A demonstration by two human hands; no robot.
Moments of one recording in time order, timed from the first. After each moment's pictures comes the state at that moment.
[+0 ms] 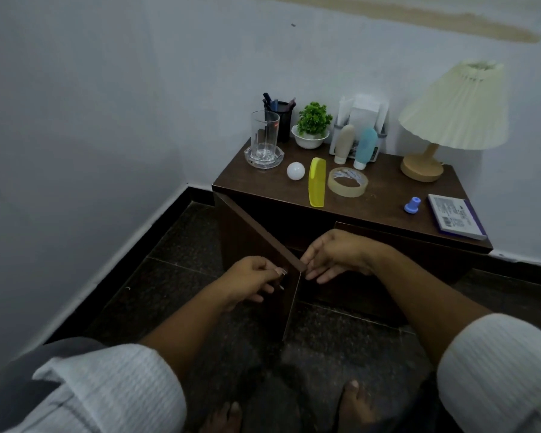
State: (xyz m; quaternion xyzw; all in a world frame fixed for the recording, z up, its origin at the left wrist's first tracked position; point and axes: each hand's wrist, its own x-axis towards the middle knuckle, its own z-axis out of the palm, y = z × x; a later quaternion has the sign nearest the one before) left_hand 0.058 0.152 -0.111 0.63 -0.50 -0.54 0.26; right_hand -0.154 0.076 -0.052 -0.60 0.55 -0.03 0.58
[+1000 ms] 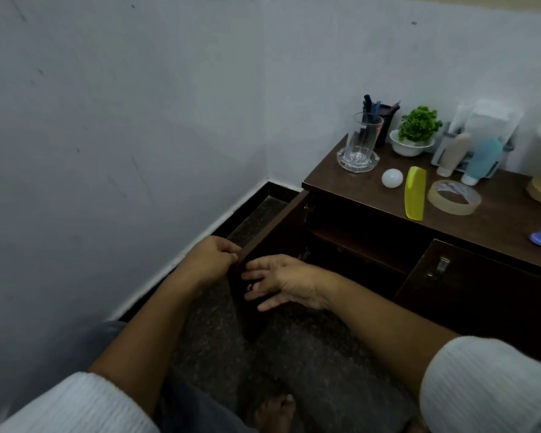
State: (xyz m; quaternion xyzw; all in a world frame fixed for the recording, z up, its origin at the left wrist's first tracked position) left_hand 0.227 0.229 -0.076 0.79 -0.40 -0.33 0.32; right_hand 0.049 0.159 -0.090 -0.60 0.32 0.01 0.73
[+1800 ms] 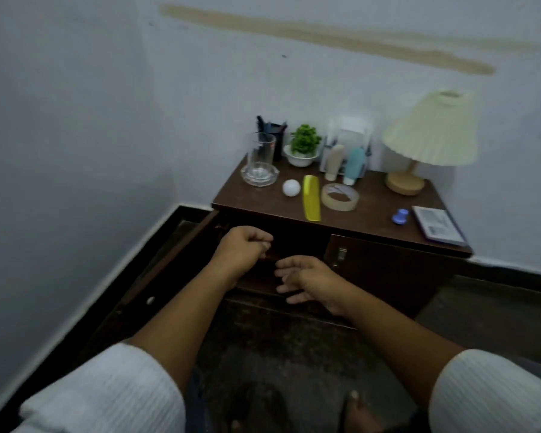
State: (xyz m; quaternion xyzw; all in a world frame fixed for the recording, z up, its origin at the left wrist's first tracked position) left_hand 0.080 0.134 -0.044 0.64 -0.52 -0.42 0.37; right_hand -0.098 0.121 -0.082 -0.53 0.55 -0.19 0.61
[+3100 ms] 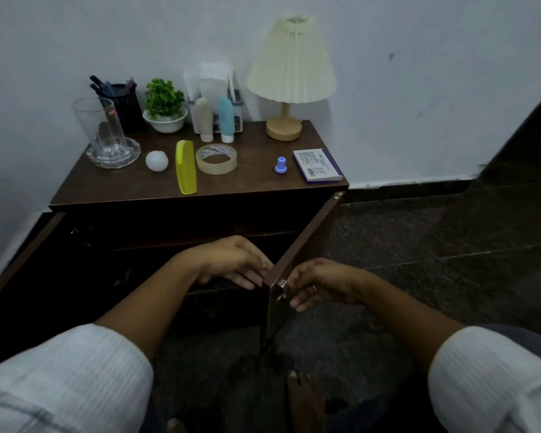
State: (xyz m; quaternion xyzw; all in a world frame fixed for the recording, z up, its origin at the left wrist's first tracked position) left_hand -0.088 0.102 -0.082 0.45 -0.61 -0.65 0.01; right_hand -0.312 0.177 -0.132 -0.38 0.58 -0.21 0.69
